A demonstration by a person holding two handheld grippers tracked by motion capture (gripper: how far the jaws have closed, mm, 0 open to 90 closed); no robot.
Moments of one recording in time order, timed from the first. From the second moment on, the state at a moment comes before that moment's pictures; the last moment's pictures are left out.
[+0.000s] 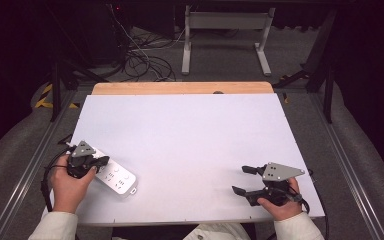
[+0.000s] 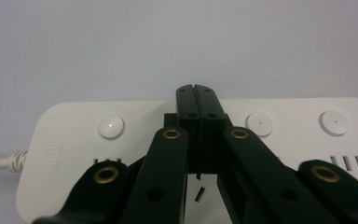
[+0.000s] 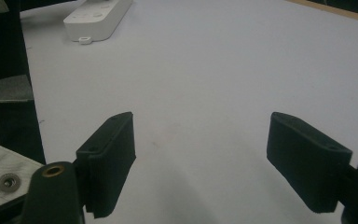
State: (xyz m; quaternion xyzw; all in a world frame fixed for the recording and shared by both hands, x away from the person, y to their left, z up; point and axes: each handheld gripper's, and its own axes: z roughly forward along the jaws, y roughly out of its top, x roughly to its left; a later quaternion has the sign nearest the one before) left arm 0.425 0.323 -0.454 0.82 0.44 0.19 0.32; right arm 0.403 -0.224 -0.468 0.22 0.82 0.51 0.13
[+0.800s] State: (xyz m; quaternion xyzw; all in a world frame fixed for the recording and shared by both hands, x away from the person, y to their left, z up) left arm 0.428 0.325 -0.458 0.82 0.44 0.19 0.32; right arm 0.403 -0.224 -0.468 0.22 0.82 0.51 0.13
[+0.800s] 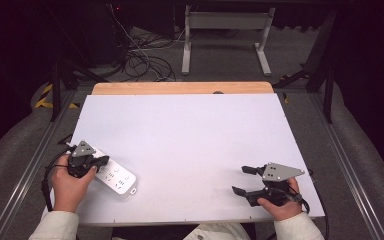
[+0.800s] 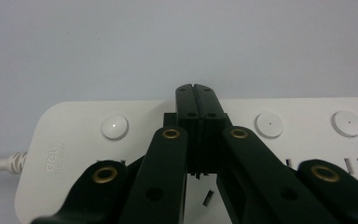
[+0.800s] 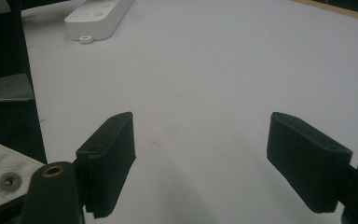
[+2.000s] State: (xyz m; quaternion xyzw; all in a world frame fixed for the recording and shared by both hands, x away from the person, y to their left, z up) left arm 0.429 0.322 -0.460 0.81 0.46 0.18 0.32; right arm 0.402 -0.222 -0.468 0.22 0.82 0.51 0.13
